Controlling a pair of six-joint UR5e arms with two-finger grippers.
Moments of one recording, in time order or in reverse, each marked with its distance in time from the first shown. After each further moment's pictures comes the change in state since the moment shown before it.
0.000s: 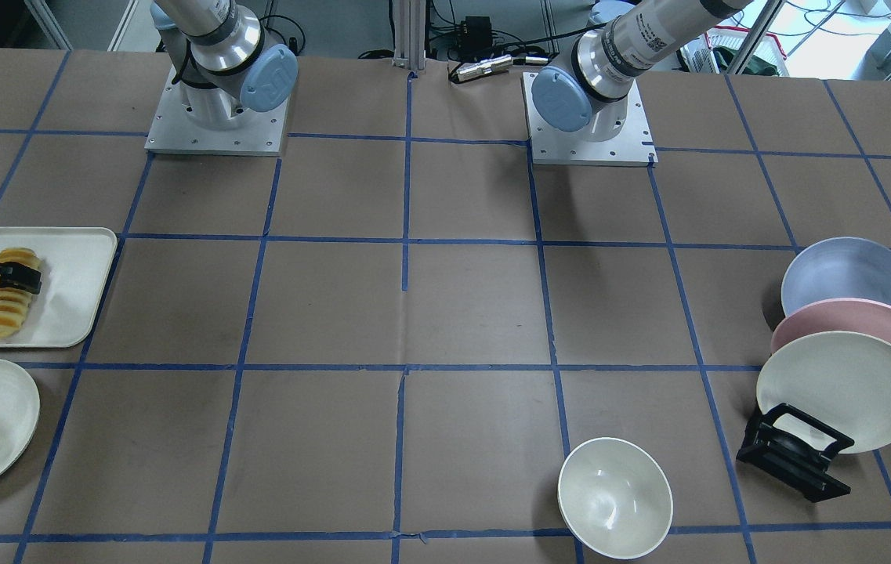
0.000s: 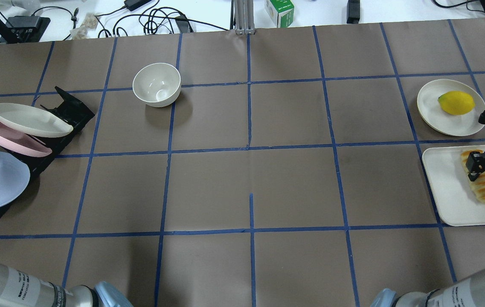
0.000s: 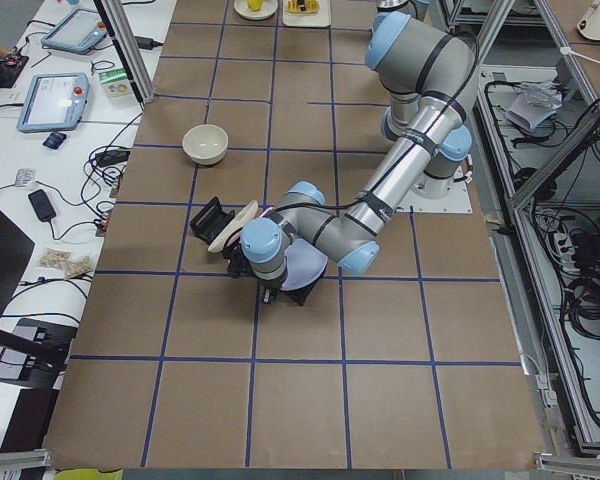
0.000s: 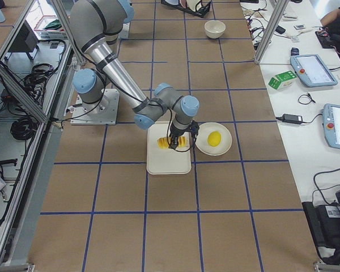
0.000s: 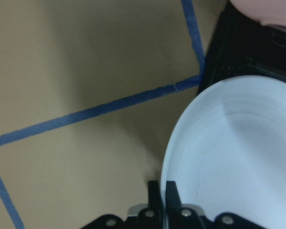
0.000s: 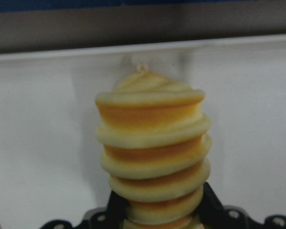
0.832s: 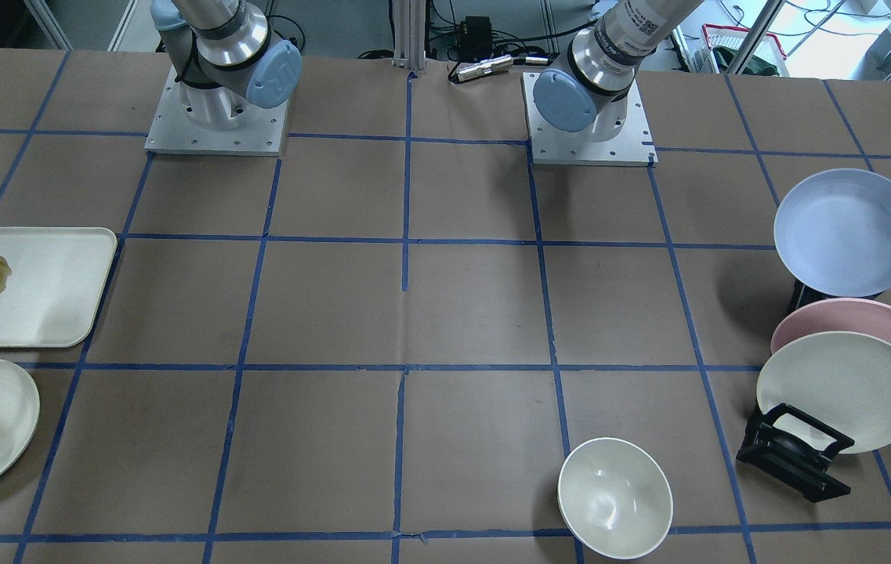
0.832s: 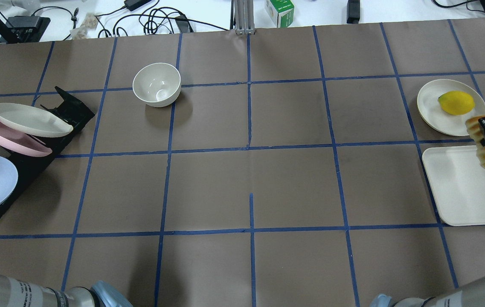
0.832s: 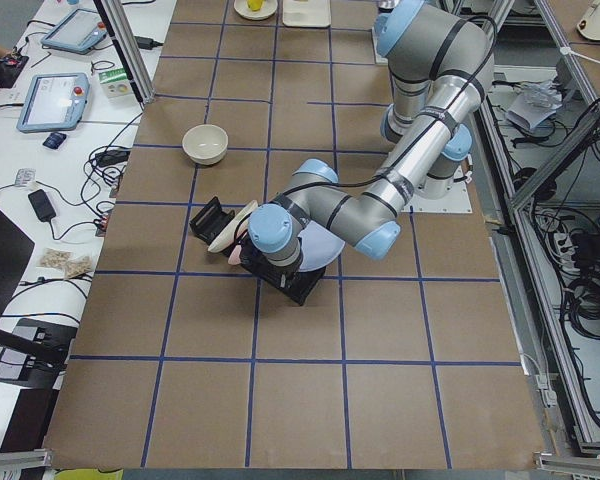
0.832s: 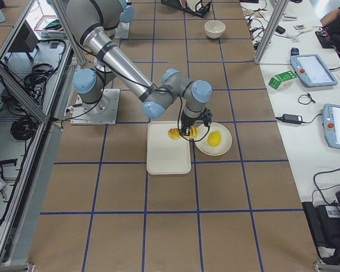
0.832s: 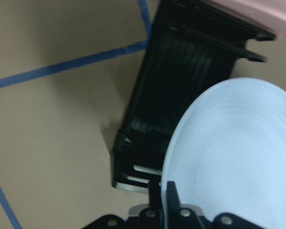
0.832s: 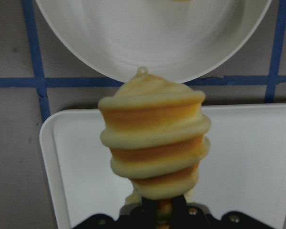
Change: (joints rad) left arm 0.013 0.160 0.031 -0.379 -0.049 -0.037; right arm 0.090 -0.050 -0.239 0.269 0.066 0.027
